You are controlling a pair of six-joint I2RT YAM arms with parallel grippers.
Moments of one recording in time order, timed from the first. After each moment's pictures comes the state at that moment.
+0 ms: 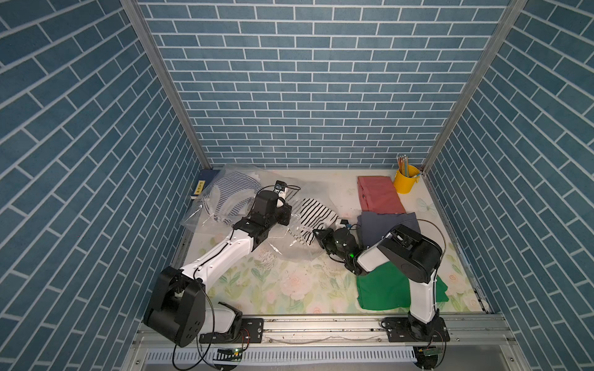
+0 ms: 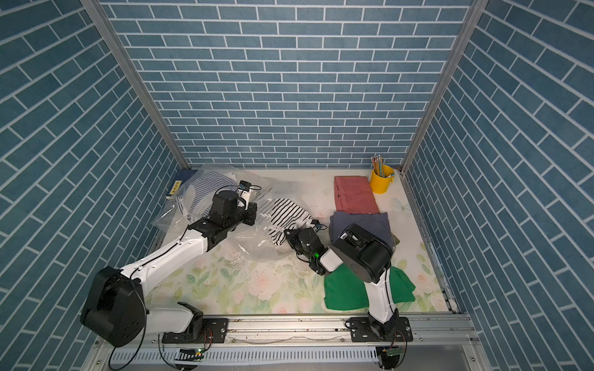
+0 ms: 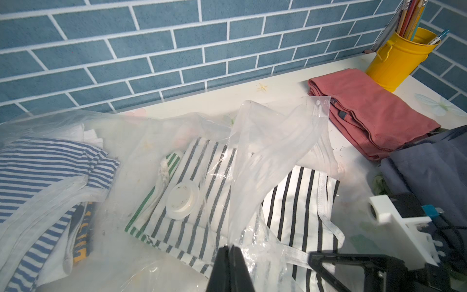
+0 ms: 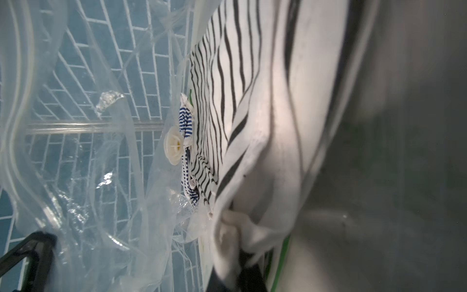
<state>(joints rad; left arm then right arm) -0.44 1.35 0.89 -0.07 -0.04 -0.07 0.85 1.98 0.69 0.96 0.02 1.45</state>
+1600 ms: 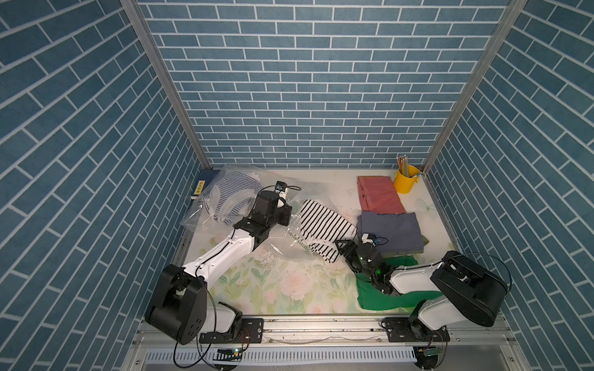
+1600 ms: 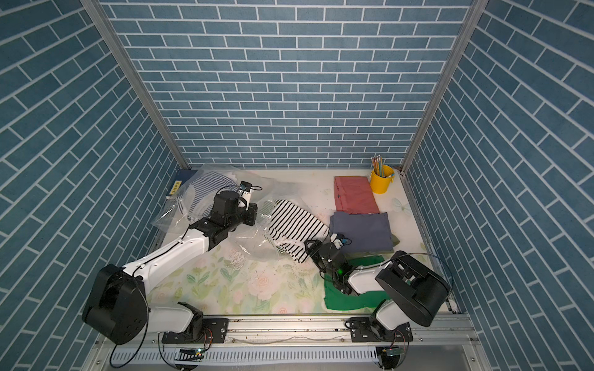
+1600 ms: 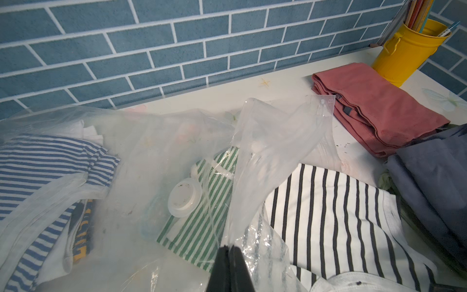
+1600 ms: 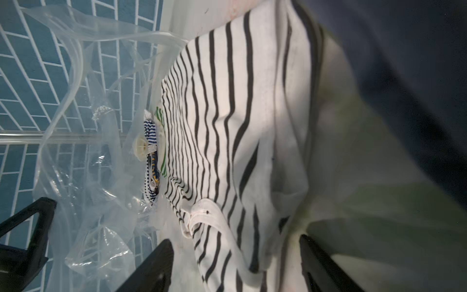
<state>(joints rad) -0.44 1.37 0.89 -0.07 -0.04 -0.07 0.85 1.49 0.30 0.68 0.15 1.43</state>
